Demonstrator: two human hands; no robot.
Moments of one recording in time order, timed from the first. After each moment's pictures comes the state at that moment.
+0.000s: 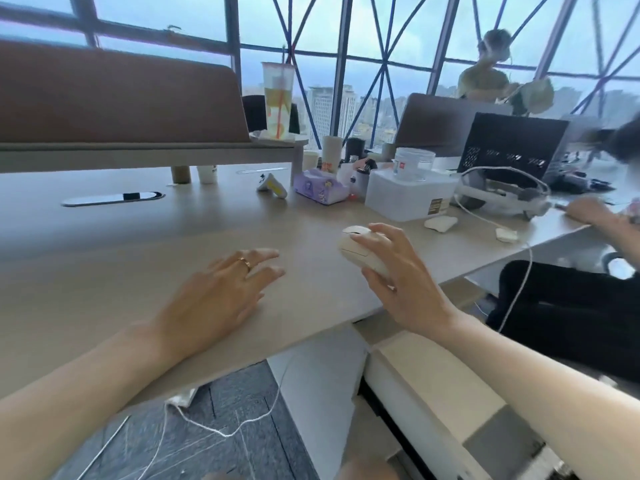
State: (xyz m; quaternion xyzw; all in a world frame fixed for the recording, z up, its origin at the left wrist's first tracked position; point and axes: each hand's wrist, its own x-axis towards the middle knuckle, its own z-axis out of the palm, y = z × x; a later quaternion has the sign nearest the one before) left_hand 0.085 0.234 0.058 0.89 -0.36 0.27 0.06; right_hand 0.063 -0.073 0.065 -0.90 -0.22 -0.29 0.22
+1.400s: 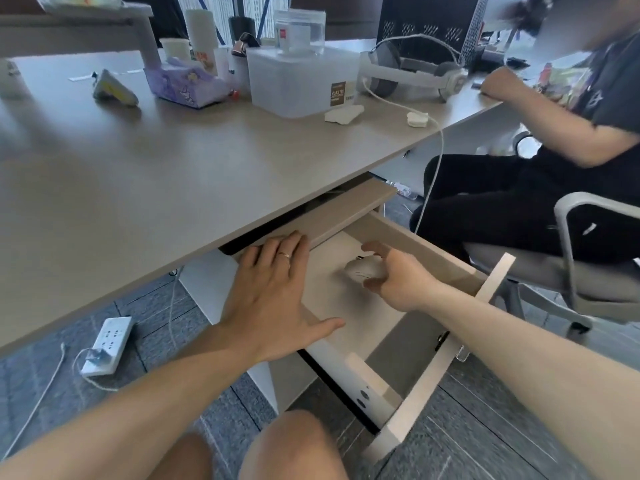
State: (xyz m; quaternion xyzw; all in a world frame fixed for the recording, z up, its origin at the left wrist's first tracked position) left_hand 0.046 -0.003 -0.047 0.92 -0.36 0.13 0.02; right_hand 0.015 -0.237 -0.068 -0.95 0.16 0.03 0.26
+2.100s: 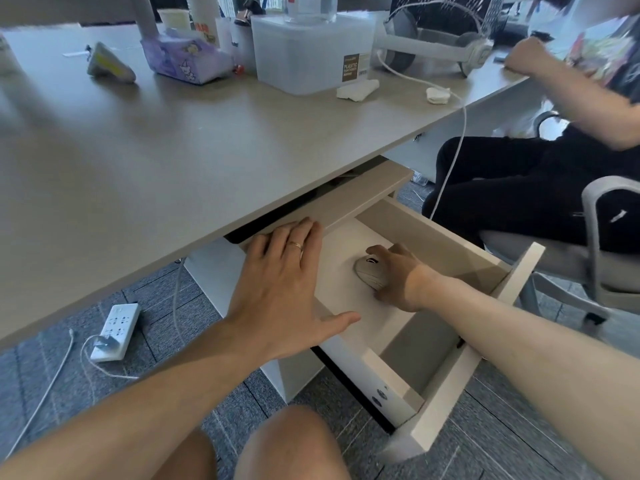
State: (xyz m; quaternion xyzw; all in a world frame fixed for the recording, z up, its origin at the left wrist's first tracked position) left_hand 0.048 -0.003 -0.048 0.92 -0.36 0.13 0.01; right_hand 0.033 -0.231 -0.094 -0.97 0.15 0.13 0.14
